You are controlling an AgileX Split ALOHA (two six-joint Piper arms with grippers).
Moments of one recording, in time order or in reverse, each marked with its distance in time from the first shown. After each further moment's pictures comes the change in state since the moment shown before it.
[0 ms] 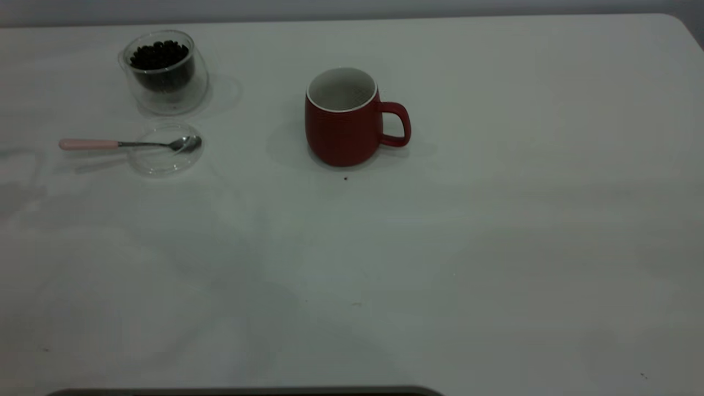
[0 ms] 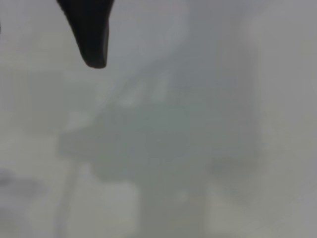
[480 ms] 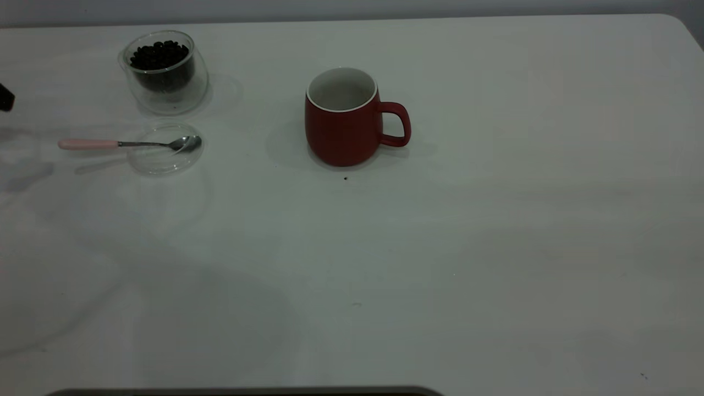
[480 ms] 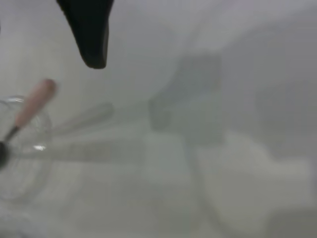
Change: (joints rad) left arm 0.146 0.281 -0.237 -0.546 0.223 0.634; right arm 0.000 0.000 0.000 0.000 0.000 0.000
